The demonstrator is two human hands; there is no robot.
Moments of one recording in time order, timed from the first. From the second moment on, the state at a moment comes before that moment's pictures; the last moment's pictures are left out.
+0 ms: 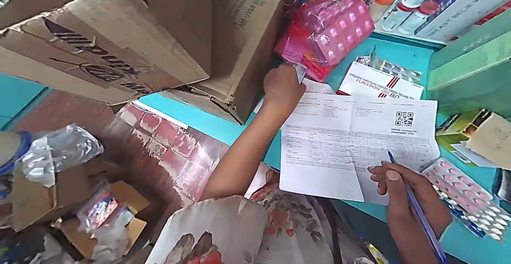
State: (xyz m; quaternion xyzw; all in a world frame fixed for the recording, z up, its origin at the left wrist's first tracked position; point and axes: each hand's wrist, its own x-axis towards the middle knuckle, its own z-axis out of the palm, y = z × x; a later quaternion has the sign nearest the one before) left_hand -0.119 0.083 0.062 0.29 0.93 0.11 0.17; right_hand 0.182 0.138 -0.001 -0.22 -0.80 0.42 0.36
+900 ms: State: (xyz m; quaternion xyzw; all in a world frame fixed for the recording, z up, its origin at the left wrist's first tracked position) left_hand 0.045 -0.020 0.027 0.65 0.70 0.27 0.08; right_hand 0.236 0.158 0.034 -0.28 -0.86 0.24 0.35
